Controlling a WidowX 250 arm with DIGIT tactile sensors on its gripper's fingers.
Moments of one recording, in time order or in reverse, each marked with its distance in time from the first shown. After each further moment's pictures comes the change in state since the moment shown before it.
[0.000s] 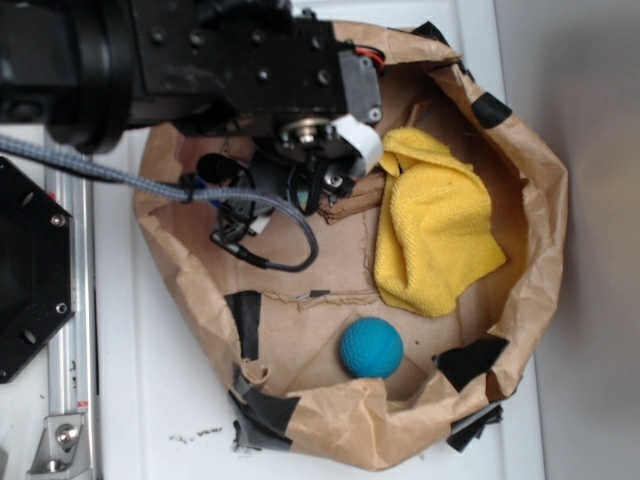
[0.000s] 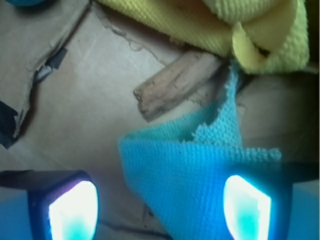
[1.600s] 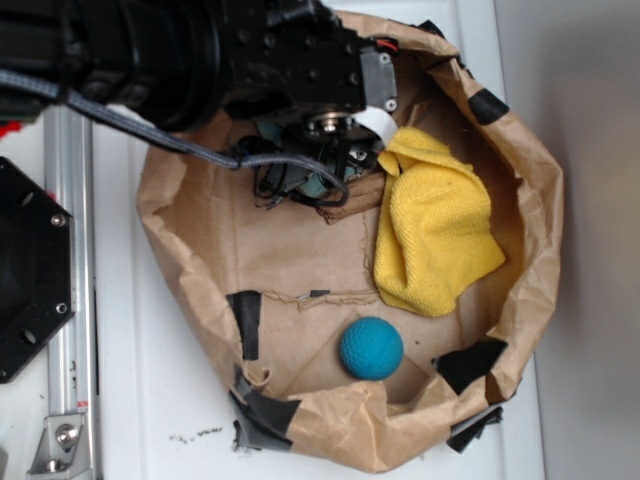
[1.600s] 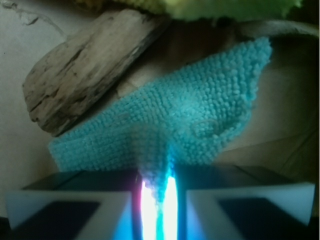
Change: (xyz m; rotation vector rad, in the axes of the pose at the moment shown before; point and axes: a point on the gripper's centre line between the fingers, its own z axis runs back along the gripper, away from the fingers) arm 0.008 0.028 -0.037 0.083 -0.008 0.050
